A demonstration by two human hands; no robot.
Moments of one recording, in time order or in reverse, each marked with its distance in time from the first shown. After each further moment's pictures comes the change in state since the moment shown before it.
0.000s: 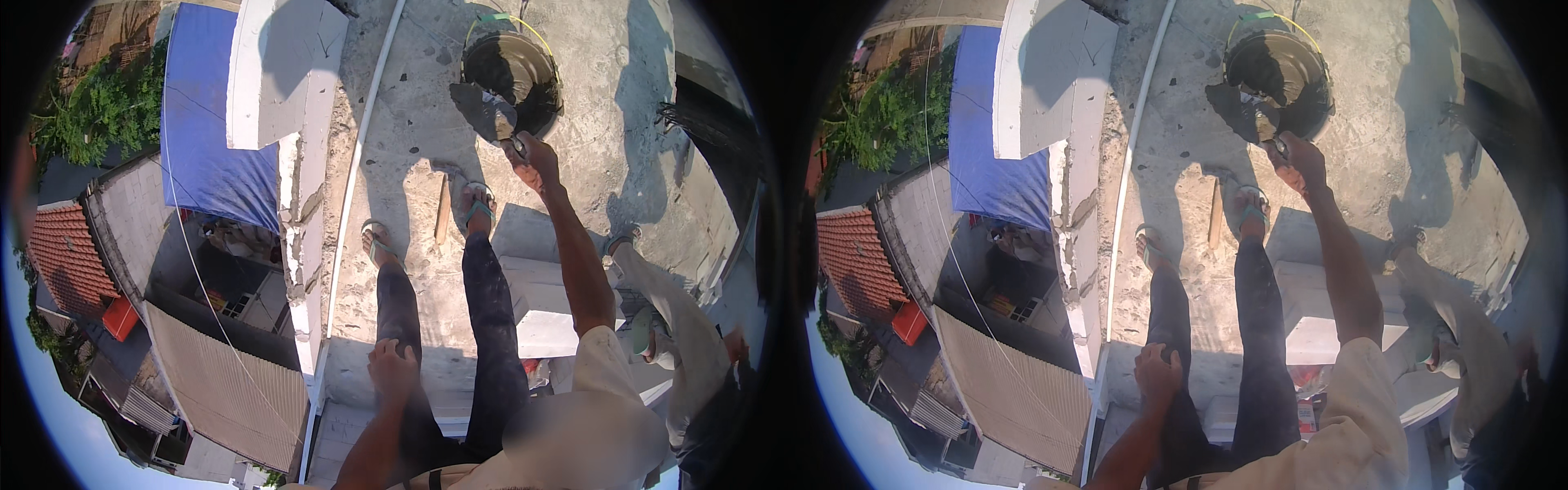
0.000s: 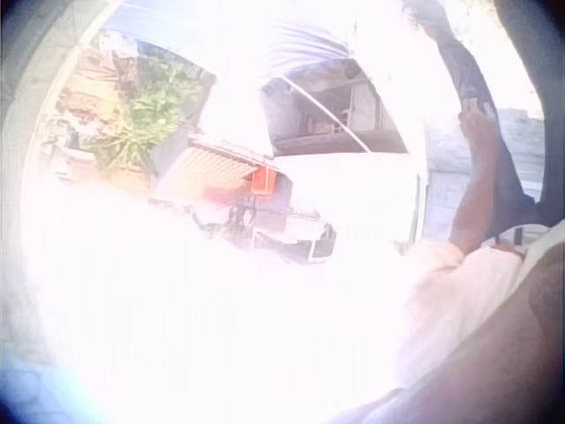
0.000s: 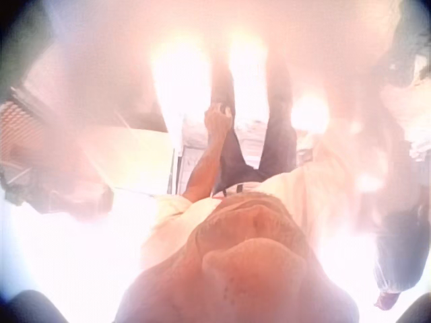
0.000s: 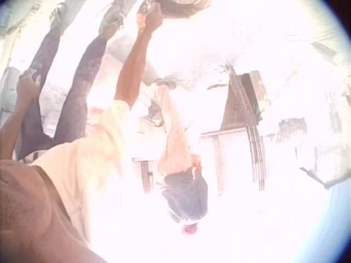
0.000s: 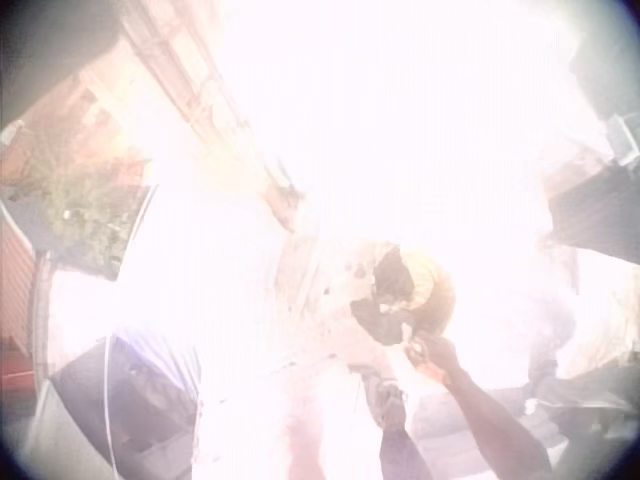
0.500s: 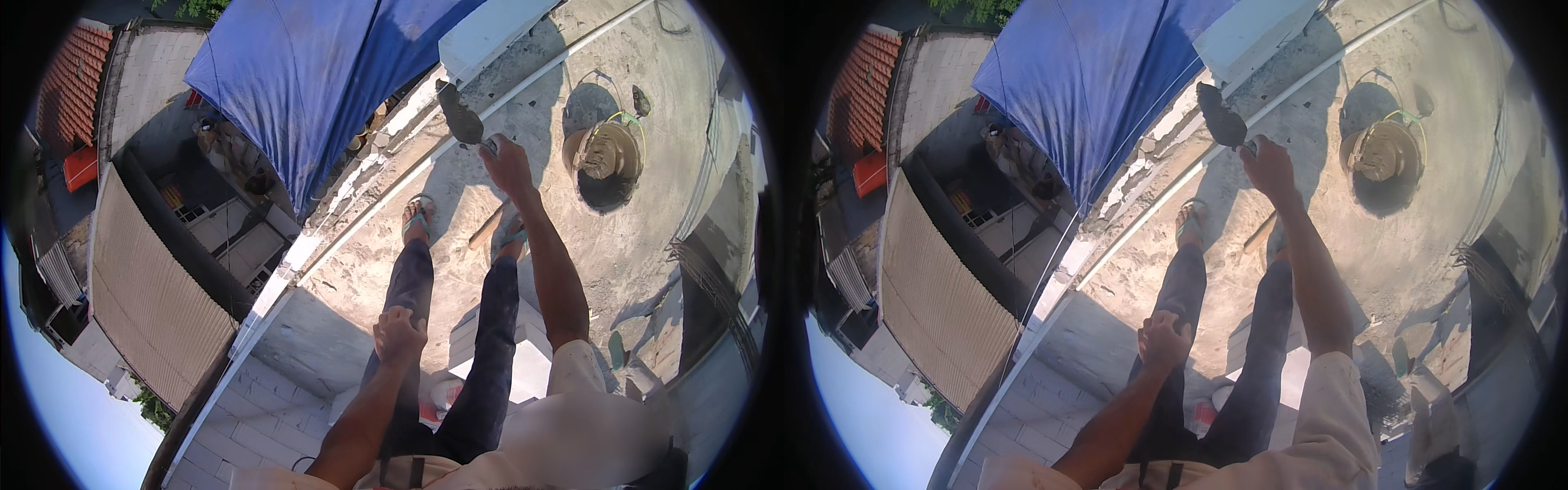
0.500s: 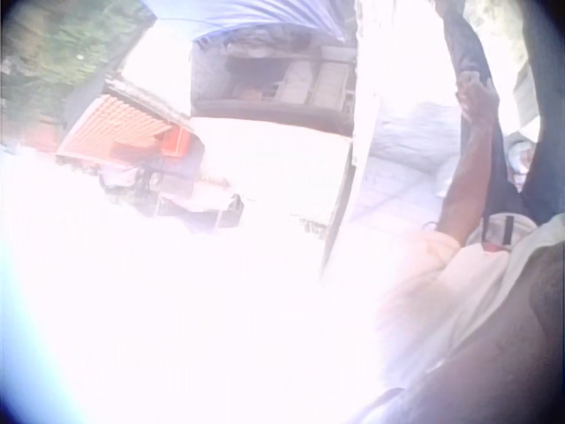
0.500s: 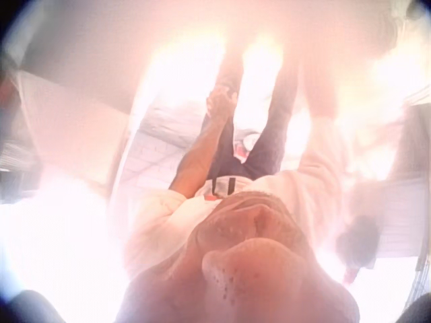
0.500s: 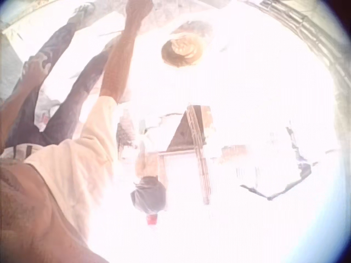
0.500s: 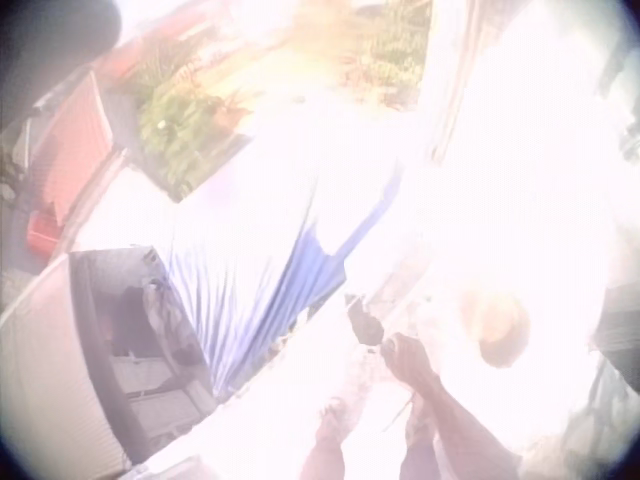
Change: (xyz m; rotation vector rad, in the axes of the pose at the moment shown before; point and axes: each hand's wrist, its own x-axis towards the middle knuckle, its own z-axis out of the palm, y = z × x) left_hand 0.015 -0.078 -0.003 -0.324 -0.020 -0.102; right_hand -0.006 -0.298 0.127 0.041 -0.278 -0.313
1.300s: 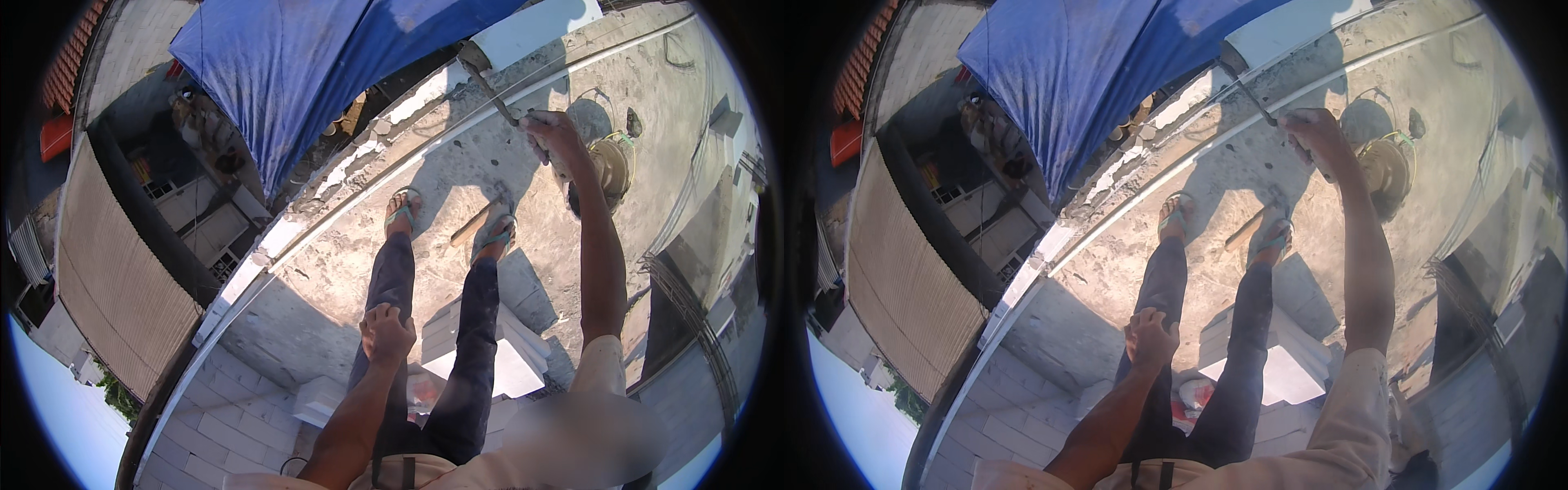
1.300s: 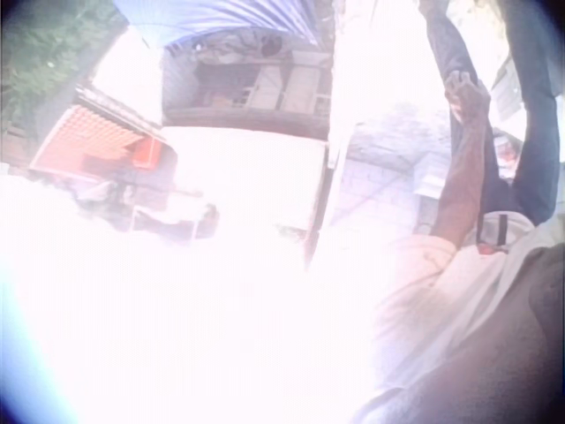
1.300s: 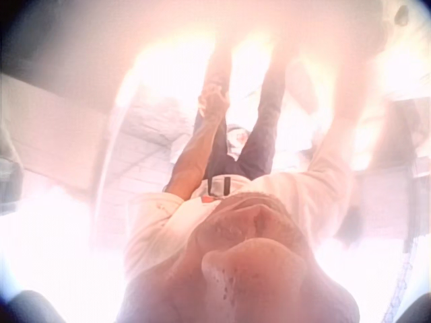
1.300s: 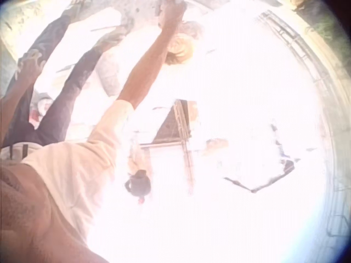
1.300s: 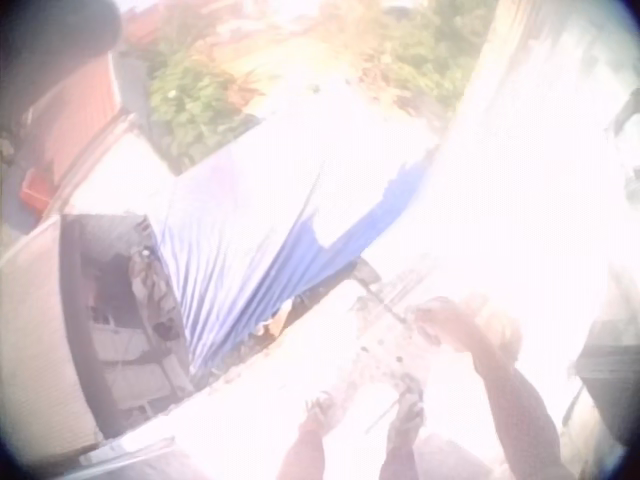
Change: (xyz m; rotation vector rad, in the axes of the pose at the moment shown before) left_hand -0.001 -0.017 0.017 -0.034 0.054 0.011; right_hand 0.043 -0.041 -0.114 0.532 -0.361 0.167
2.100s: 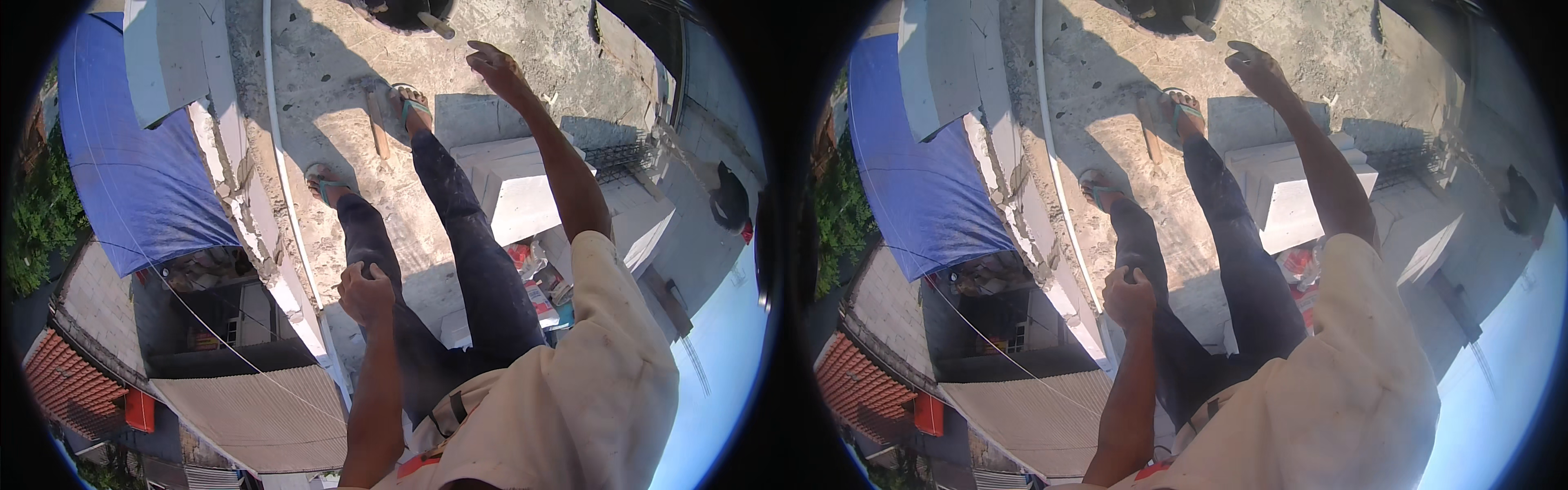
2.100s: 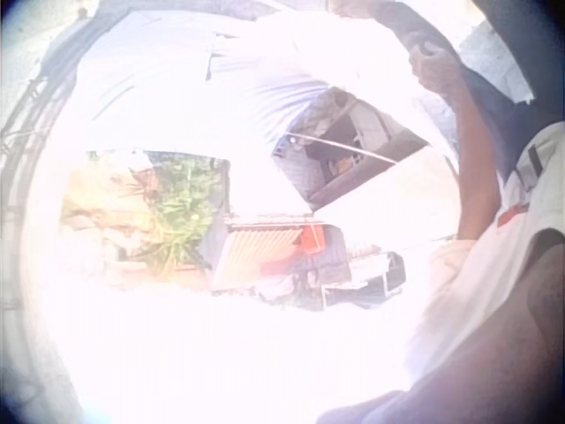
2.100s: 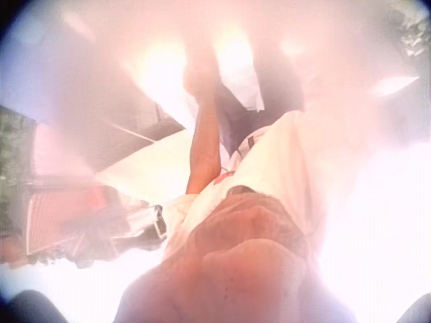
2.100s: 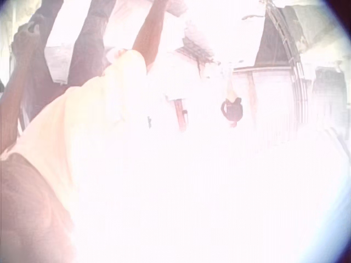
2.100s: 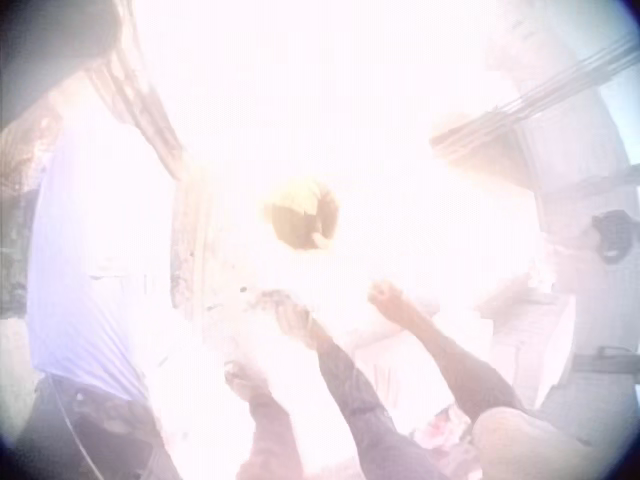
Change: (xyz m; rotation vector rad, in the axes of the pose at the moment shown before) left_hand 0.035 0.040 -0.031 0.345 -0.070 0.237; right_hand -0.255 0.298 -0.053 -0.066 0.897 0.225
